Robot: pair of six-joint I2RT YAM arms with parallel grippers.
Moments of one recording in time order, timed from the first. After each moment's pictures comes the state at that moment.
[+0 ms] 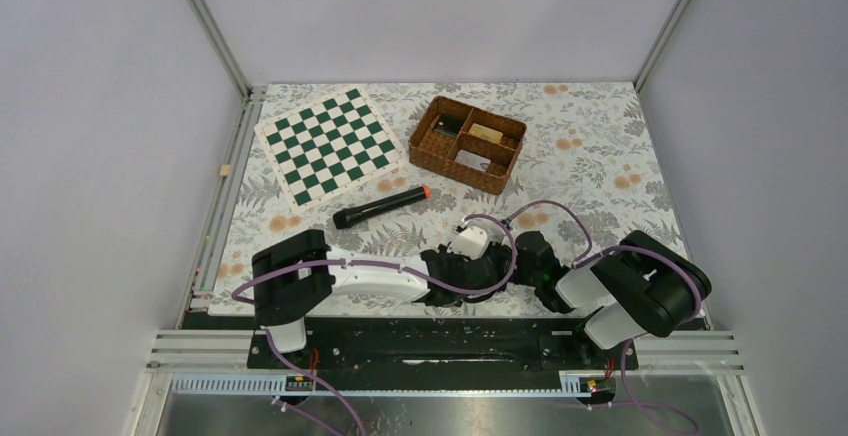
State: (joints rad) left arm -1.32 1.78 1.08 -0.53 -0.64 -0.74; right arm 0.66 1.50 0.13 0.80 -0.44 1.08
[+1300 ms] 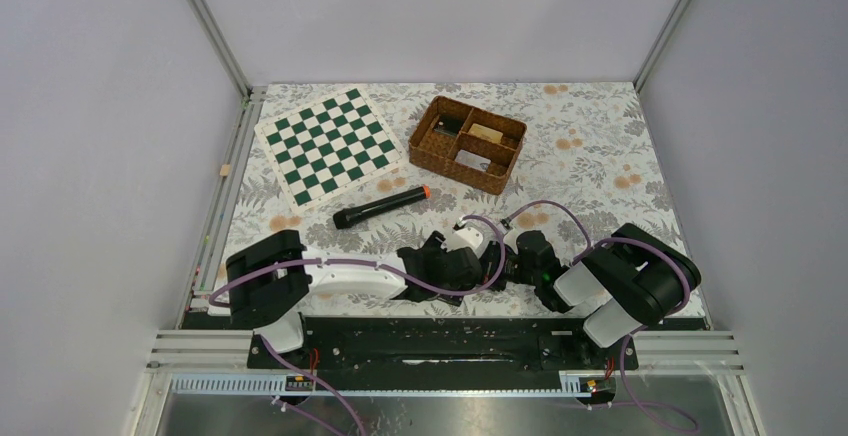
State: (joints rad) left arm -1.27 1.65 0.93 -0.34 -0.53 -0.46; right arm 0.64 1.57 0.13 0.90 -0.48 1.10
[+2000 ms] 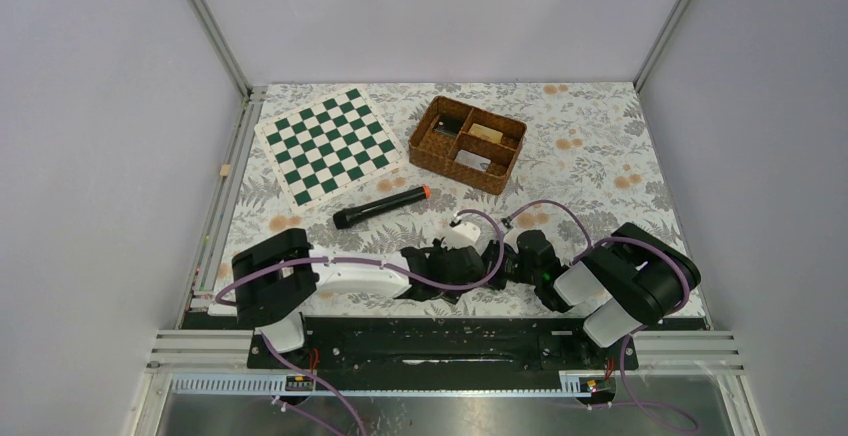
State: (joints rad) left arm -1.26 1.69 0.94 -0.31 -0.53 -0.60; right arm 0.63 1.58 0.13 0.91 -0.48 1.10
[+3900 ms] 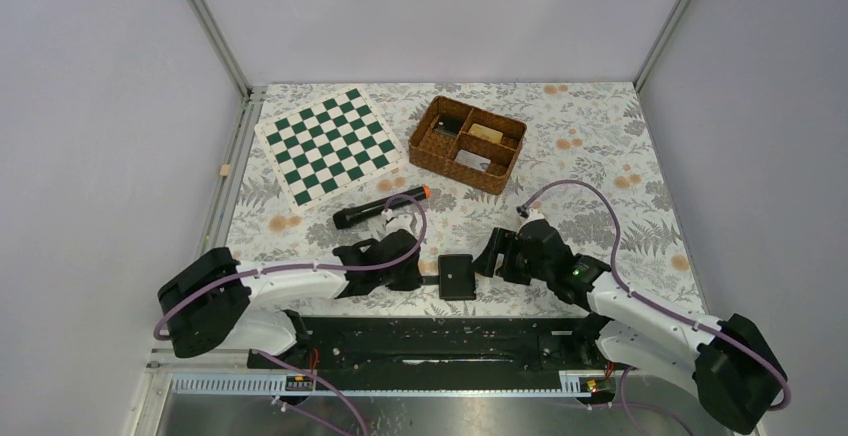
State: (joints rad) left arm -1.02 1.33 0.57 -0.17 -0.14 -0.90; right arm 0.67 0.93 0.33 -0.12 -0.15 0.88
